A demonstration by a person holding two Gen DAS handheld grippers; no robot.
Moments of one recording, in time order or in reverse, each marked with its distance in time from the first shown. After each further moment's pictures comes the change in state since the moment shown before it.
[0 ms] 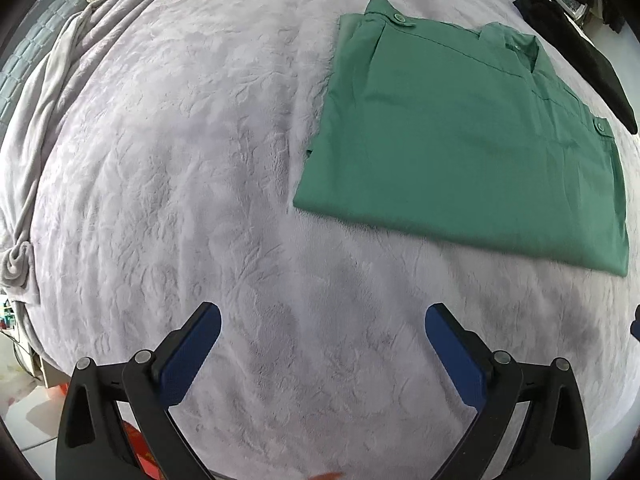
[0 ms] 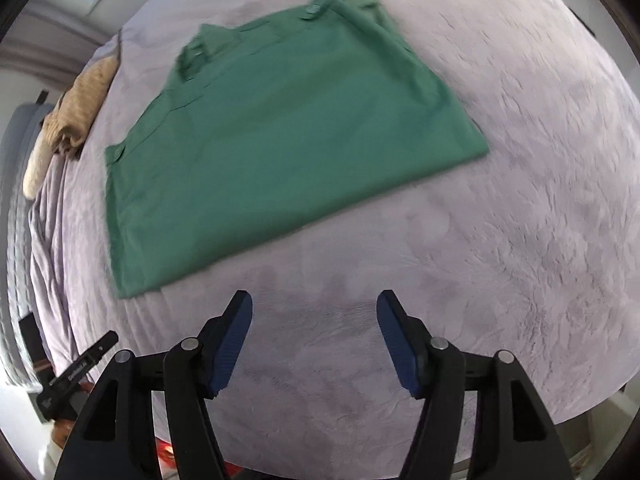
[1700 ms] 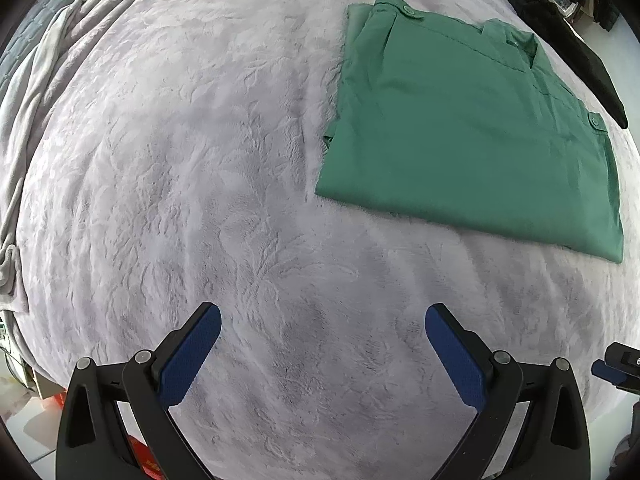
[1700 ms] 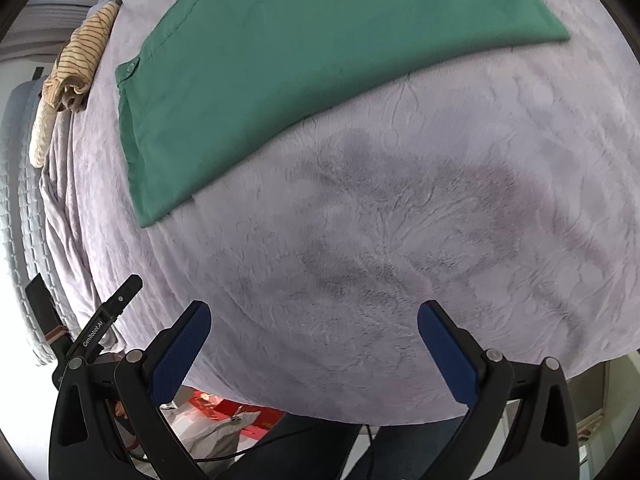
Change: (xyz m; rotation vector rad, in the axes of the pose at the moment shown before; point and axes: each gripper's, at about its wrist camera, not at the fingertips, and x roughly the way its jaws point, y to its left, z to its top) left arm 0.010 0.034 -0.009 0.027 0.021 -0.057; right arm 0.063 0.050 -0.051 0.093 0.281 0.117
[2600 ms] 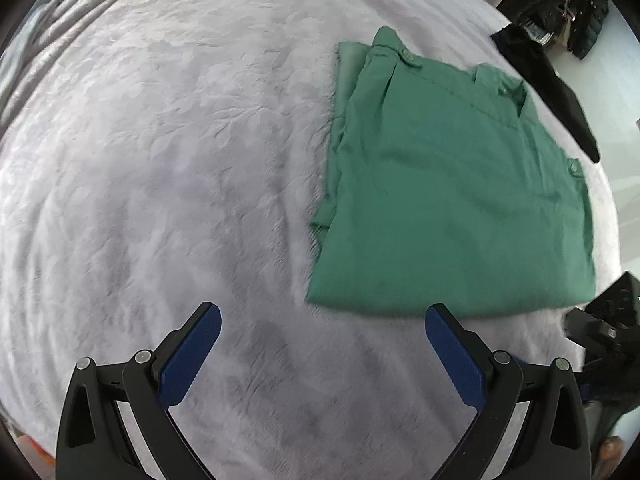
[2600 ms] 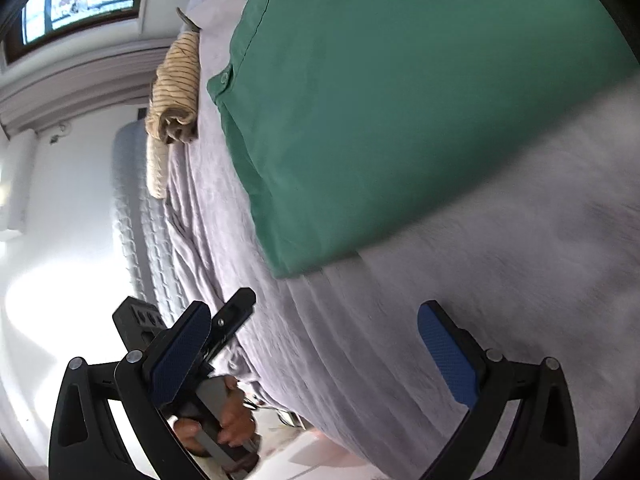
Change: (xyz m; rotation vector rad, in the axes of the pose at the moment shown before) left arm 0.033 0.018 0.073 0.000 -0.103 -0.199; right arm 0.098 0.069 0.047 0.064 -0.051 0.587
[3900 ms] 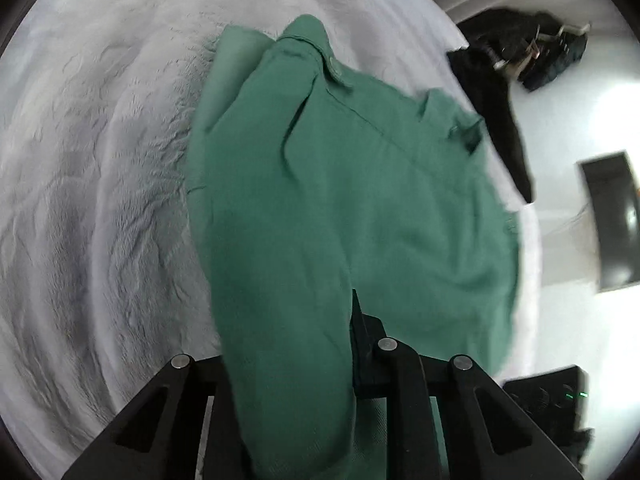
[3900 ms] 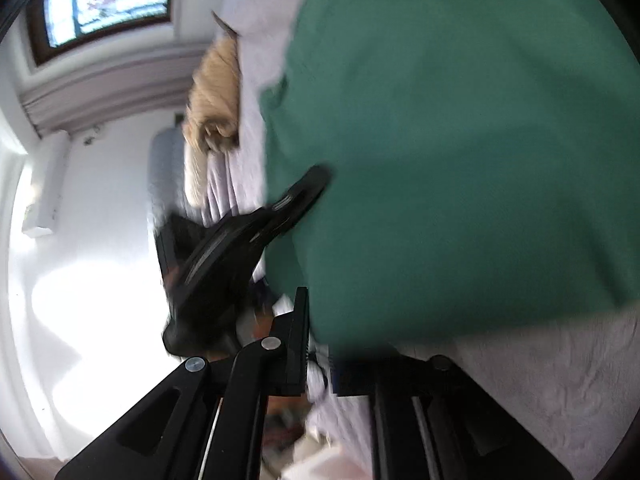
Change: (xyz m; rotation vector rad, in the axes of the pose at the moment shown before) left arm 0.079 -0.053 0.097 -0.057 0.057 -0.355; right arm 0.017 0.023 0.020 -0.042 0.070 0.107
